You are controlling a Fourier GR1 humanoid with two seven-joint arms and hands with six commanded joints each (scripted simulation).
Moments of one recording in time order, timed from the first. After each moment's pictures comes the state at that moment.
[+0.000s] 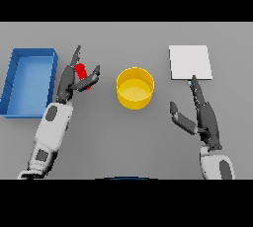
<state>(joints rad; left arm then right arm) -0.53 0.03 0.06 -0.86 -0.22 0.14 -0.24 0.10 -0.05 0.12 -1.70 0.21 -0.03 -0.11</state>
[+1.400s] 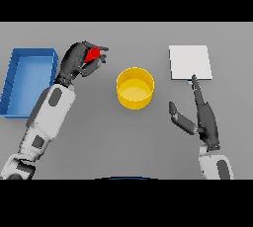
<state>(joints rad) -0.67 0.15 -0.15 -0.93 -0.46 0.15 -0.18 0.10 -0.05 0.13 -1.69 0.28 -0.08 -0.14</state>
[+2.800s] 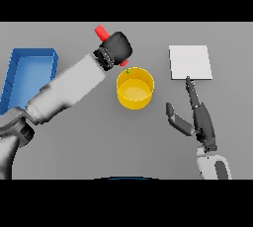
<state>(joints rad) -1.17 0.24 -0.88 -0.71 -1.17 -0.28 -0.07 0.10 -0.05 0.15 -1.69 0.28 -0.04 -0.14</state>
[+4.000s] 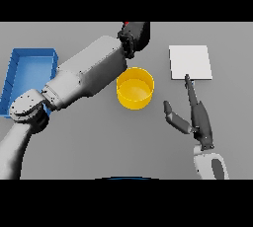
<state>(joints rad) -1.43 0.15 -1.06 -0.55 -1.42 -0.26 -0.17 0.08 -0.03 0.16 -1.67 0.32 -0.09 -0.15</state>
